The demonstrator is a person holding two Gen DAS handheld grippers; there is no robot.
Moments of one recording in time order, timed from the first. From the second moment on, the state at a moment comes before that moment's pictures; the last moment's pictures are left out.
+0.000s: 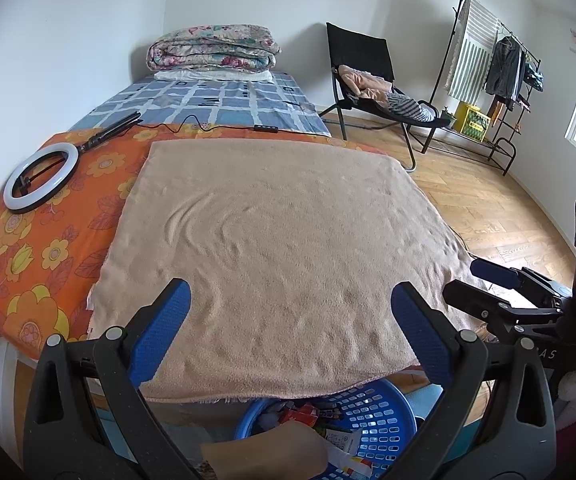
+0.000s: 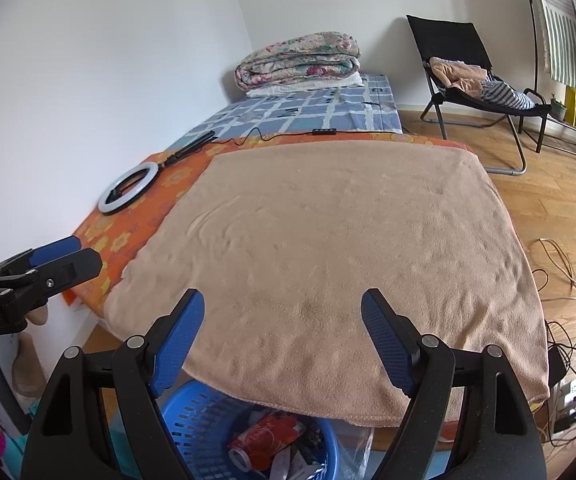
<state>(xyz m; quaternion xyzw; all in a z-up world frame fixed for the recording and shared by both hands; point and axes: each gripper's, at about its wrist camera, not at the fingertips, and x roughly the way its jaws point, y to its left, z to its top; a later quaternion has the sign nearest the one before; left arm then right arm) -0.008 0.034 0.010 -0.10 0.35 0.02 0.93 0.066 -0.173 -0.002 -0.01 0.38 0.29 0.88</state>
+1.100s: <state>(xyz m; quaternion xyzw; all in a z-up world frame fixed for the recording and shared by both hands) -0.009 0.032 0.011 -0.10 0.35 0.02 0.93 0.065 -0.171 -0.004 -0.01 0.38 0.30 0.87</state>
